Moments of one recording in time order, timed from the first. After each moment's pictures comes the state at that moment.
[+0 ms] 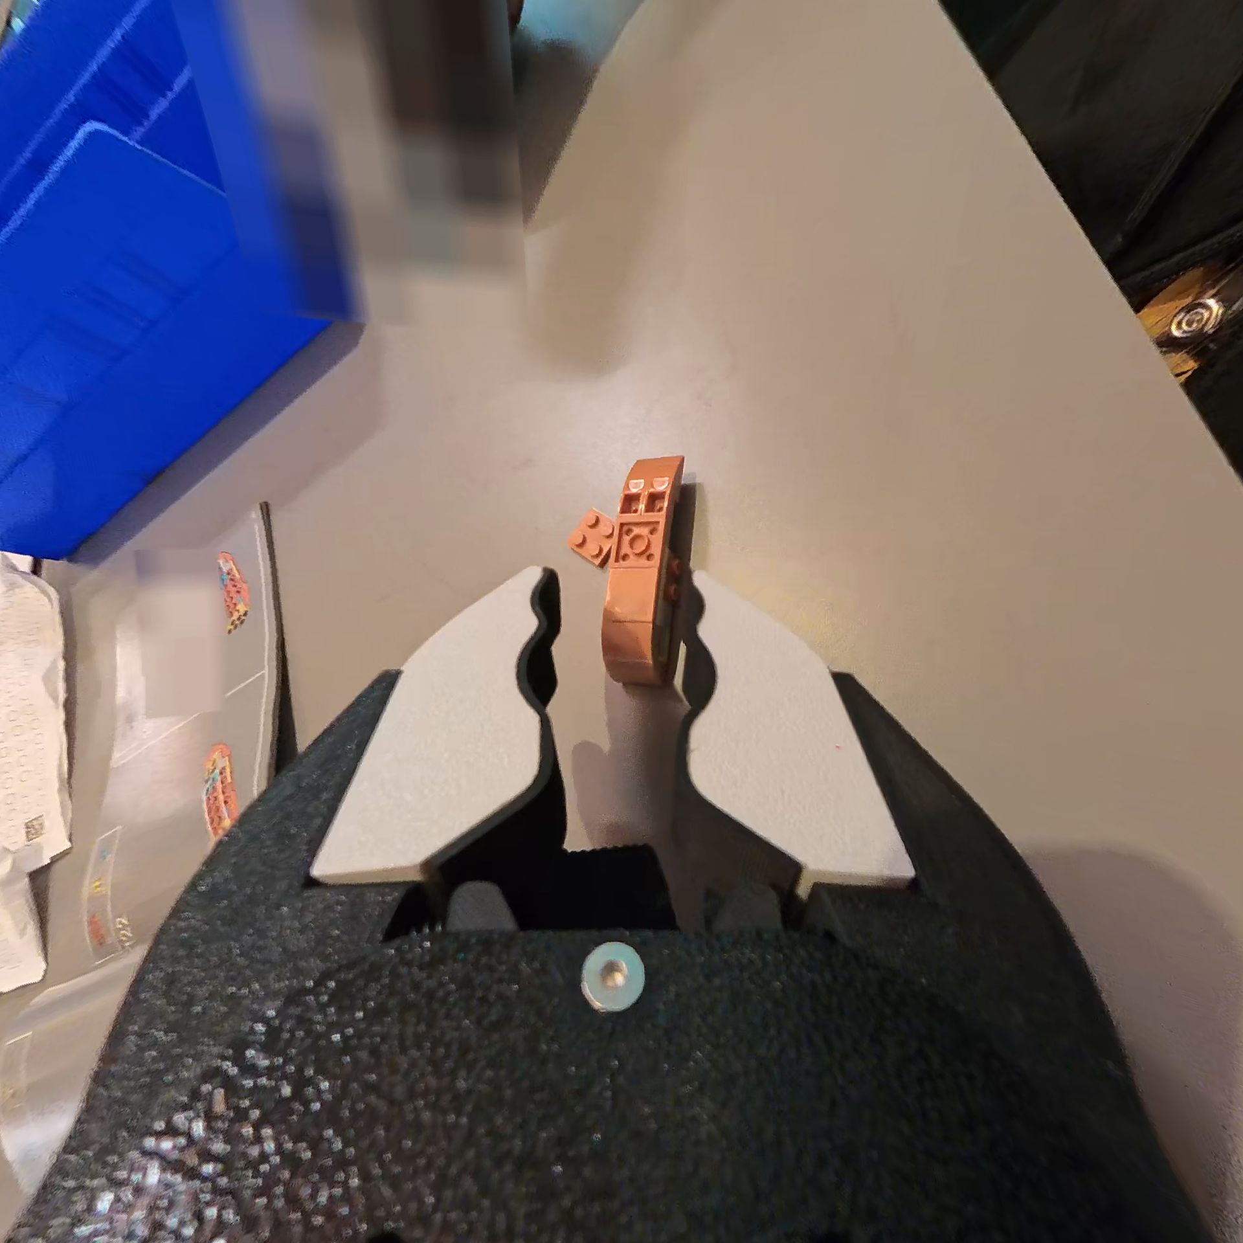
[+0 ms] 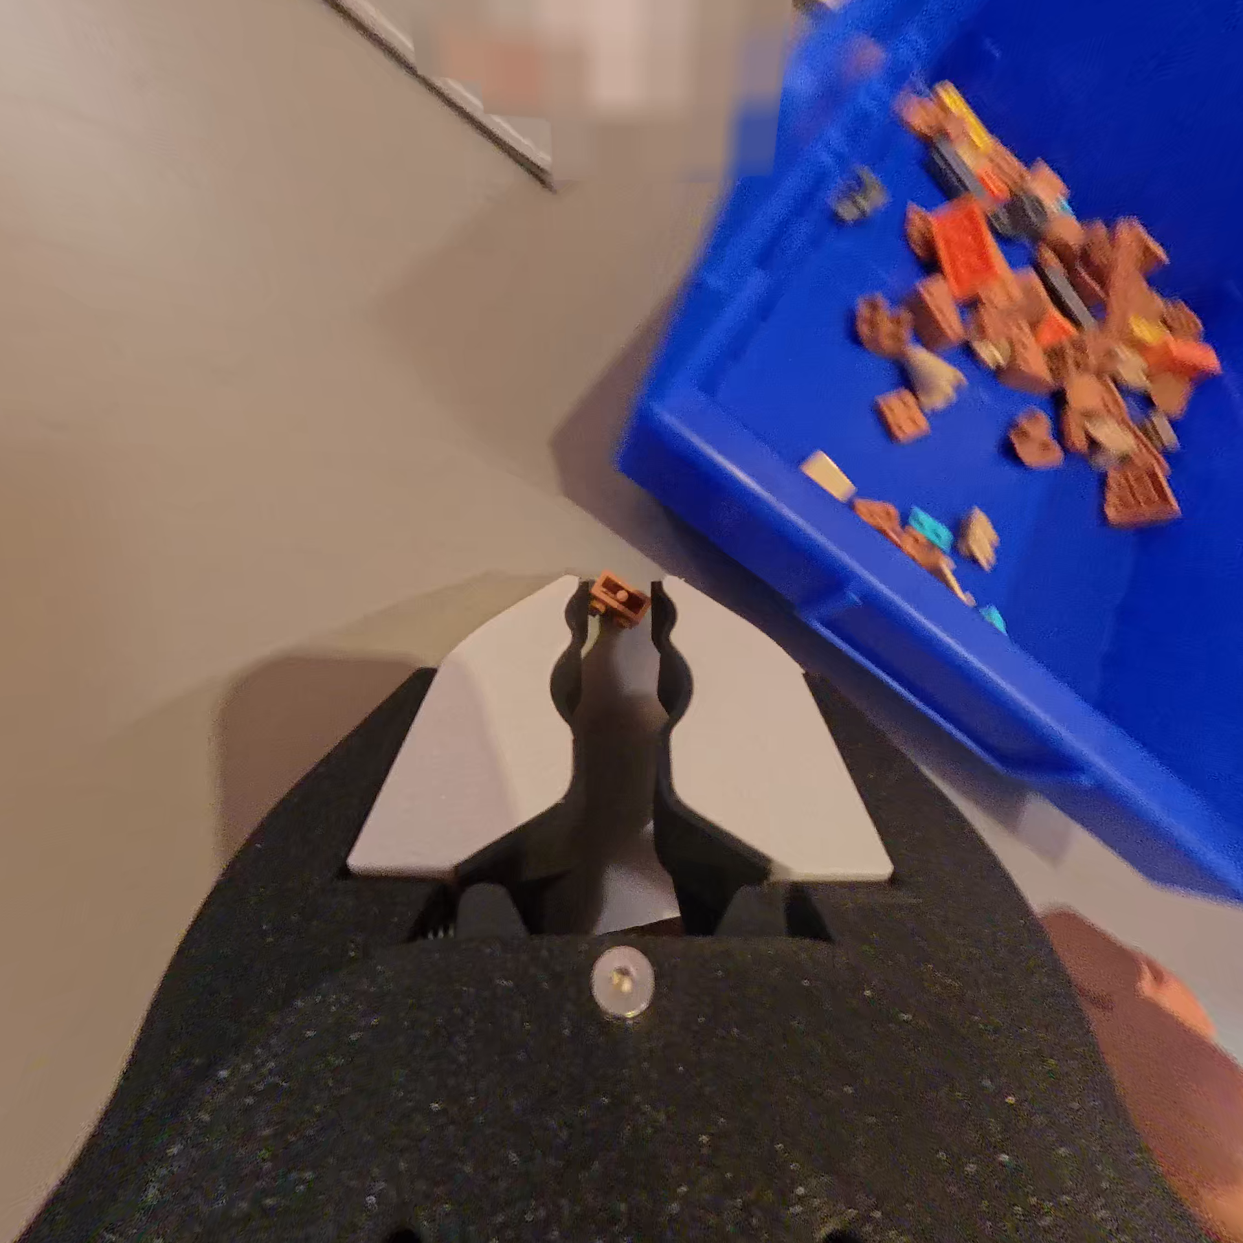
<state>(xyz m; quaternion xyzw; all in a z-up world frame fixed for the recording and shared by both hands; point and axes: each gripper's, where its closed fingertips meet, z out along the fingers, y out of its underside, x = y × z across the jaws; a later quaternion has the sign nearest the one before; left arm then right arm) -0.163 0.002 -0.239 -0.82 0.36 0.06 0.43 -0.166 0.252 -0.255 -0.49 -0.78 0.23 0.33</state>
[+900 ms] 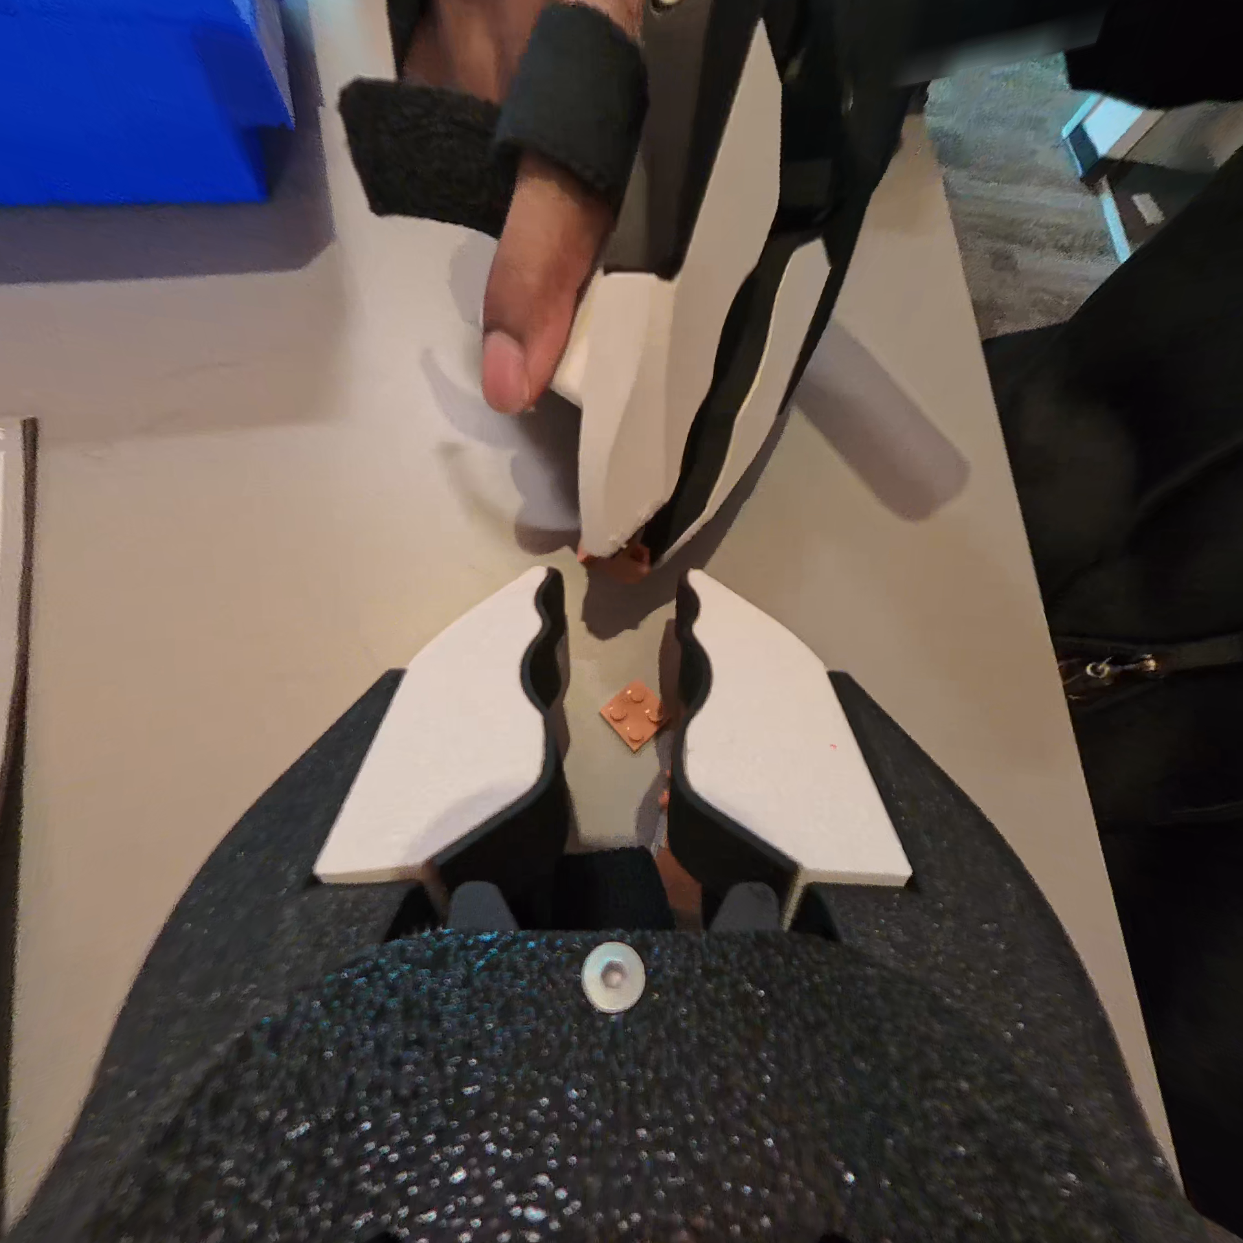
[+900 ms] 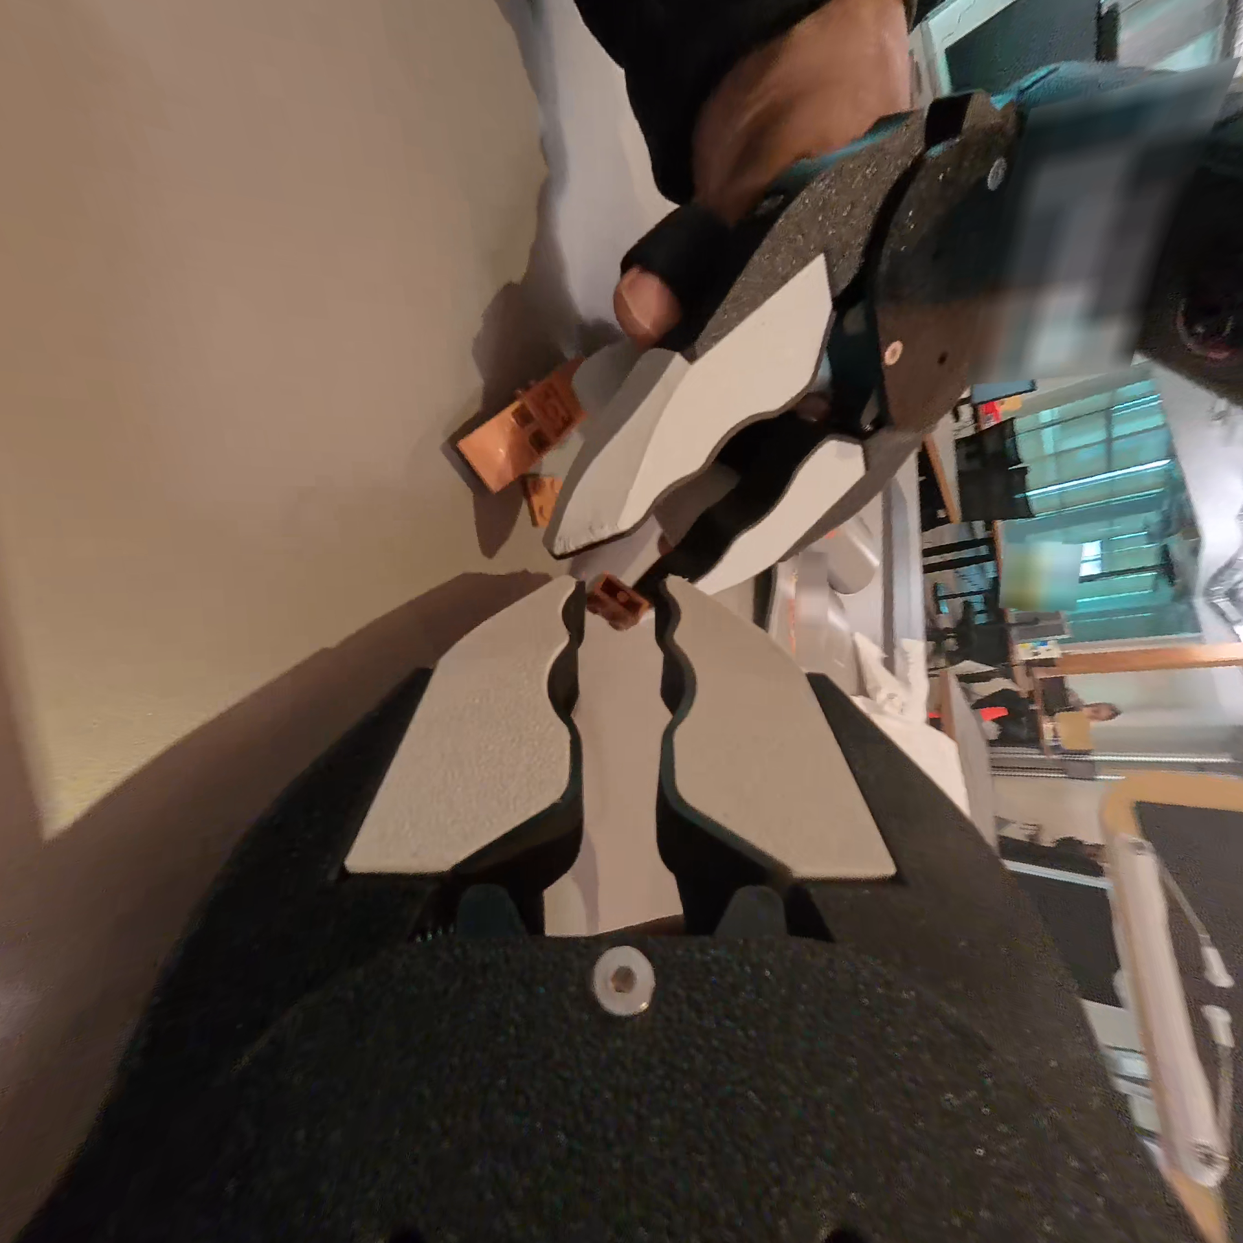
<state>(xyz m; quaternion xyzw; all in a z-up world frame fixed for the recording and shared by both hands) -0.153 0.067 -0.242 -0.89 0.18 -0.16 0.38 -0.161 0.060 -0.228 0.11 -0.84 0.33 0.41</state>
